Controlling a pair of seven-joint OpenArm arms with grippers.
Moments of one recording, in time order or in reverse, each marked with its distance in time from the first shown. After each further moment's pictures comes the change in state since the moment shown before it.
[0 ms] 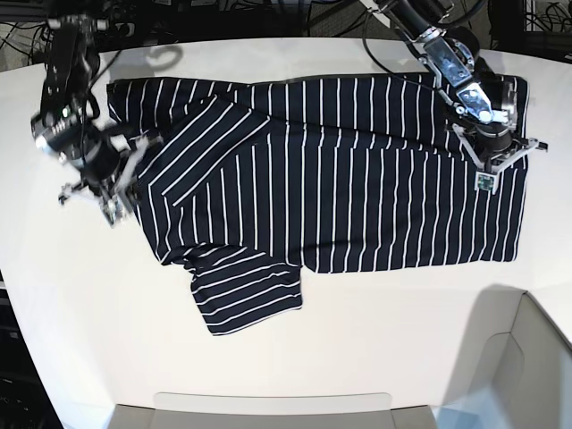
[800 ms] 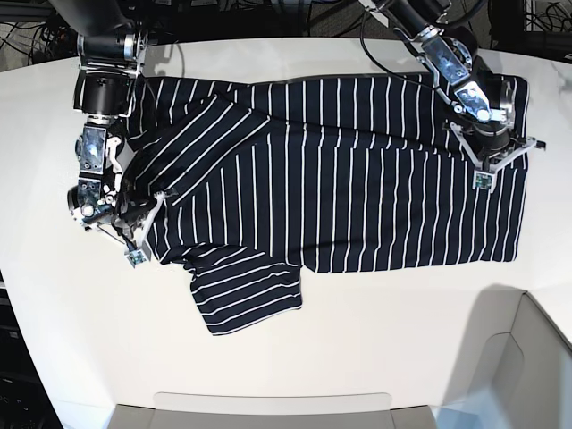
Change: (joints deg) left arm 0.2 0.3 0.0 0.0 -0.1 0.0 0.0; right arm 21.8 -7.0 -2.8 -40.2 -17.2 -0.7 3.3
